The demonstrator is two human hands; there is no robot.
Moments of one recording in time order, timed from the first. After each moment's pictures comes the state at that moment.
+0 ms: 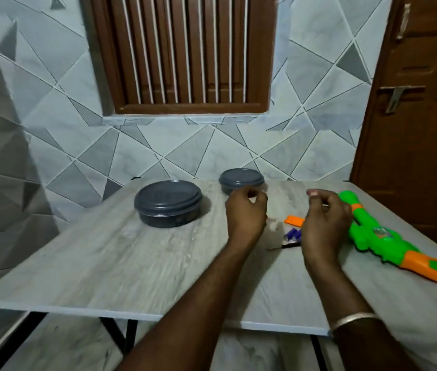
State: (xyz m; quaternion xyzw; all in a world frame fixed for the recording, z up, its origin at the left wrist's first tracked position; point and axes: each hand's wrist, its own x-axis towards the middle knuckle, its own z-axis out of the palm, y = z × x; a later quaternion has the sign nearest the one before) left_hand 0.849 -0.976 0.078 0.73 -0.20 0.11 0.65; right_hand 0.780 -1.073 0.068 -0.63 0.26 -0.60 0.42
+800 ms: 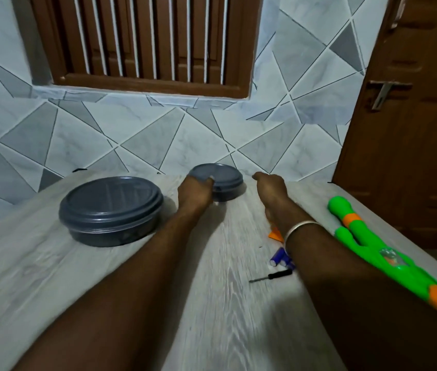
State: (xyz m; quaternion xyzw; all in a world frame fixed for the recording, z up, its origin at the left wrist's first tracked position) left_hand 1.017 -1.017 0.070 0.81 -0.14 0.03 0.56; right_hand 0.955 -1.158 0.083 -0.68 0.33 -0.31 0.59
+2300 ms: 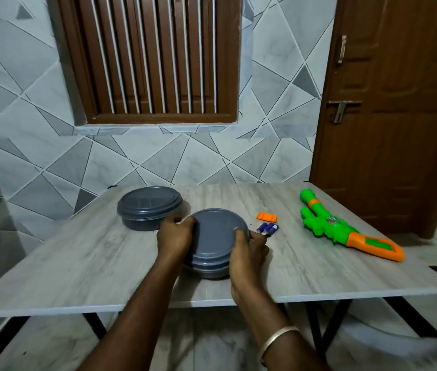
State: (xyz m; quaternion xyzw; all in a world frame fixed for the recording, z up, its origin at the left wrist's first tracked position) left_hand 0.856 -0.861 0.057 0.77 -0.08 0.01 0.63; right_hand 0.752 -0.949 0.039 -0.58 0.34 -0.39 0.63
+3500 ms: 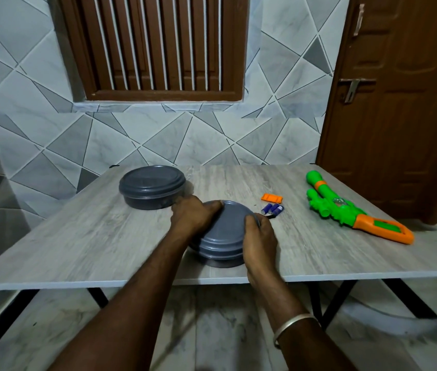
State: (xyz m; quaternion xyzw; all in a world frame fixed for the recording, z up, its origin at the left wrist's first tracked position) left_hand 0.864 -0.882 0.057 0.90 -0.19 0.02 0.39; right_hand 0.737 -0.961 0.029 -0.64 0.31 -0.36 0.60
